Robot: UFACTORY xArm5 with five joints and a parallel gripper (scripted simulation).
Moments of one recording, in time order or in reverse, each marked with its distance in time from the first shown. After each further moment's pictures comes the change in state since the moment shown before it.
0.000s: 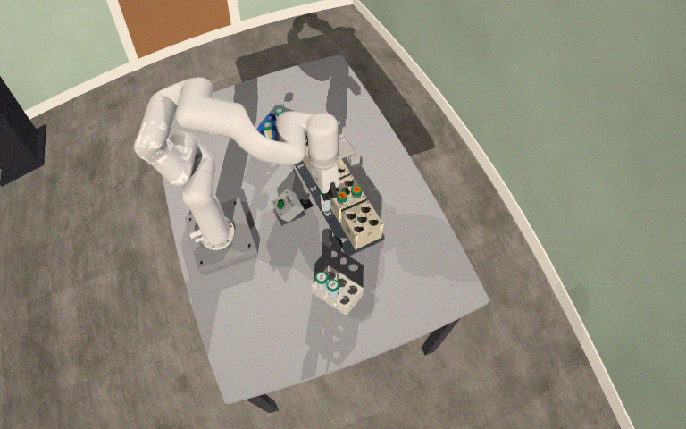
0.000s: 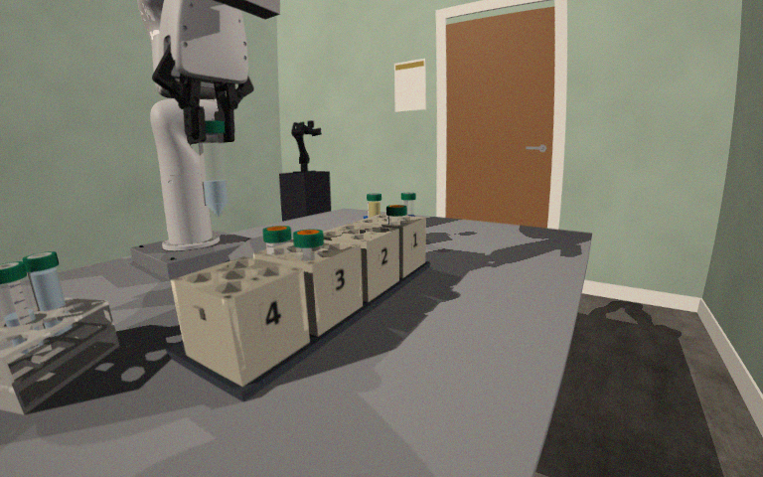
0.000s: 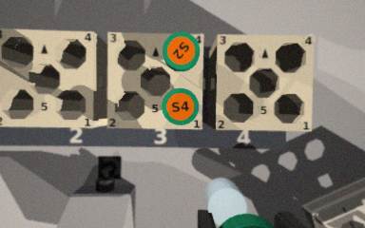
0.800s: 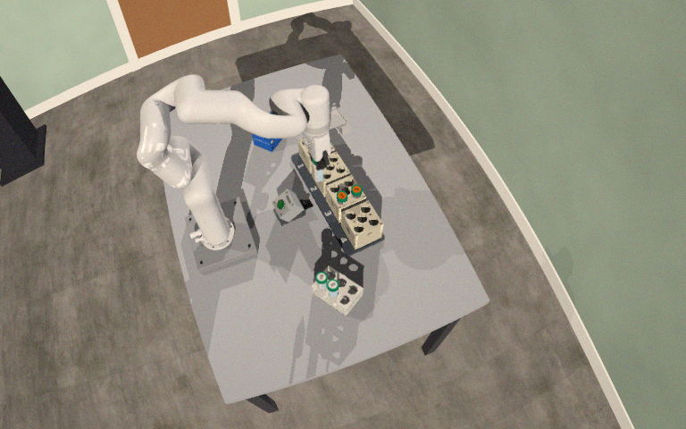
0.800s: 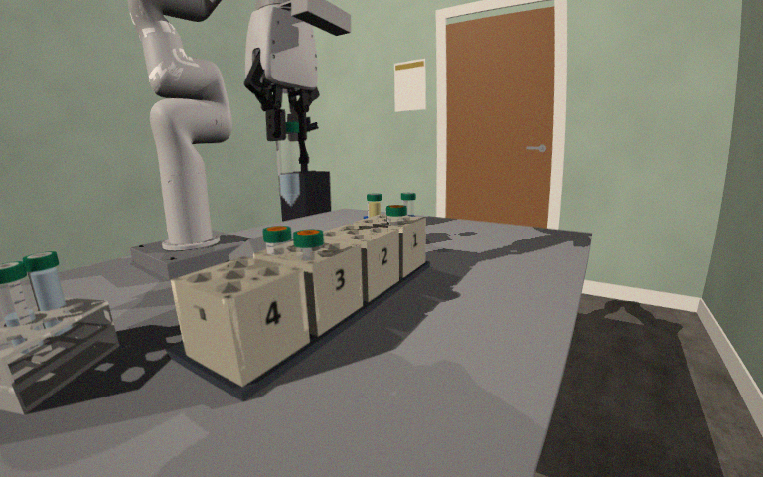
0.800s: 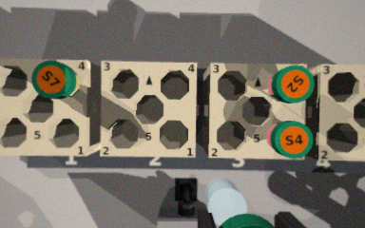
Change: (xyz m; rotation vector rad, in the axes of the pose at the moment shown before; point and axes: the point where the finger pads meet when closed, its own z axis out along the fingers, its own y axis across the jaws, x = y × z) arm 0.029 -0.104 0.000 -0.001 0.001 -0.001
